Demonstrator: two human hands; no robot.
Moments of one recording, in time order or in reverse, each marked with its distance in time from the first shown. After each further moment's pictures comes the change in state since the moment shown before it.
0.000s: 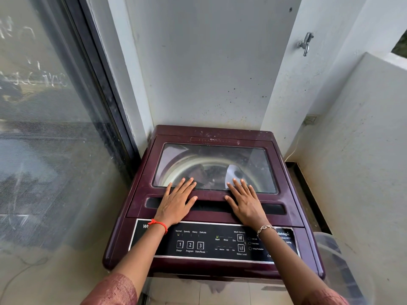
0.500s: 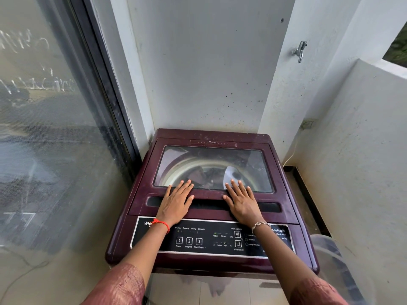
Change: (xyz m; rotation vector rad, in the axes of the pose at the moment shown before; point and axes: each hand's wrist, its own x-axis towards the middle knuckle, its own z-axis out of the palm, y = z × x) left_hand -0.009 0.005 -0.003 -0.047 0.048 -0.037; right_hand -0.003 -0.006 -0.002 -0.039 -0.050 0.034
